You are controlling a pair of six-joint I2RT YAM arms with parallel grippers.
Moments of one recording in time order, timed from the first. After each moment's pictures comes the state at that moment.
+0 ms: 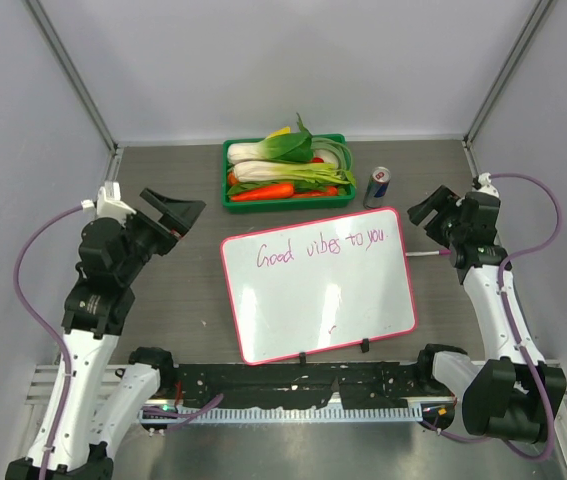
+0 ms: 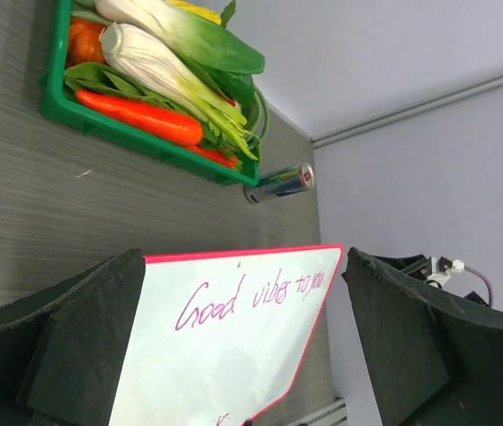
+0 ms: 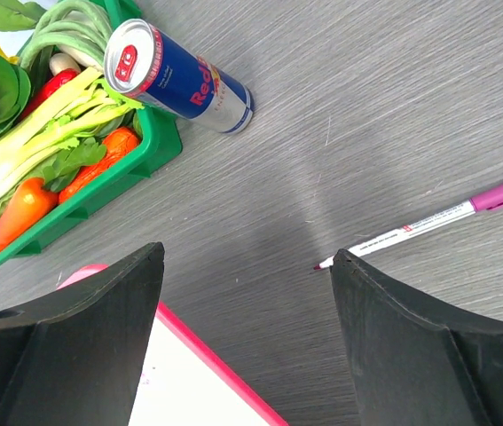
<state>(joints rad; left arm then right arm) -0.17 0.69 0.93 -0.44 0.15 -0.92 -0.16 1.04 0.78 -0.26 -0.15 0.54</state>
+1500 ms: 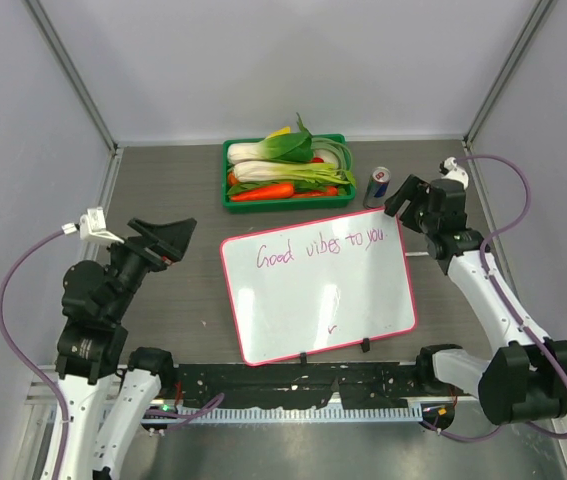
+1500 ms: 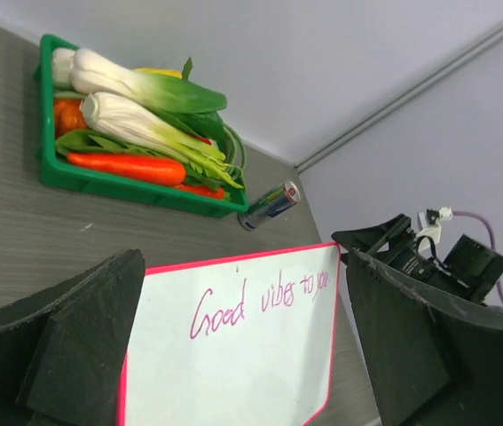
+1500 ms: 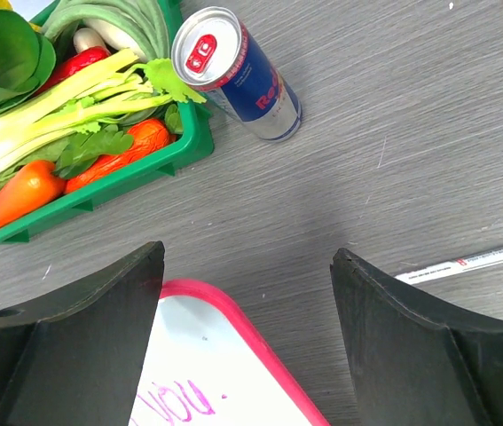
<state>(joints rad) -0.17 0.46 0.83 -0.39 0.14 -0.82 0.10 1.15 0.86 -0.22 0.05 0.52</state>
